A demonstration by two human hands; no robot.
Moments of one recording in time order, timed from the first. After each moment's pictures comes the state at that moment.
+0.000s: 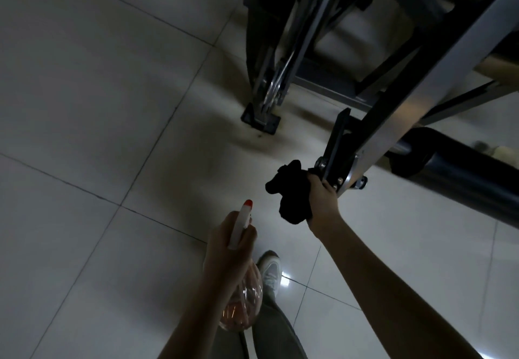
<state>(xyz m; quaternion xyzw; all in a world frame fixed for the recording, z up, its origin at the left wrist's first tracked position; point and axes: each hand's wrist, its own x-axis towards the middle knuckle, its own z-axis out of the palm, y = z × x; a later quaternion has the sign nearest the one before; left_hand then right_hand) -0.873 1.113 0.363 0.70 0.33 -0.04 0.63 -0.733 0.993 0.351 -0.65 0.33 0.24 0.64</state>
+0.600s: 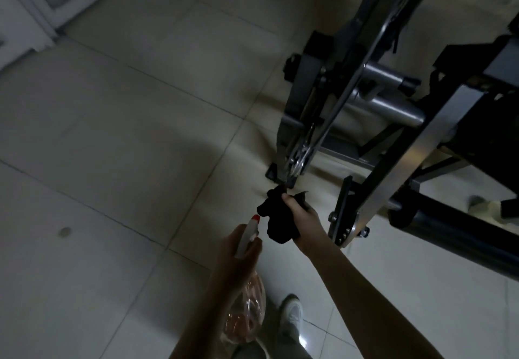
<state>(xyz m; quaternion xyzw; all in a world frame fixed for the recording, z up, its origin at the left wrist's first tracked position) -0.870 1.217 0.529 0.72 0.29 -0.04 0.64 -0.745 1.107 0.495 -0.59 0.24 0.32 0.70</state>
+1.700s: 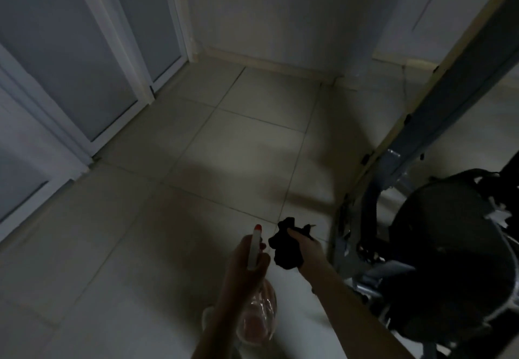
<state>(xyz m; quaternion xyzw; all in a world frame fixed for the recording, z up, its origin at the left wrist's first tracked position) -0.587 1.543 0.638 0.80 0.18 0.03 0.58 -0.487 1.416 0.573 -0.52 0.27 0.32 0.75</state>
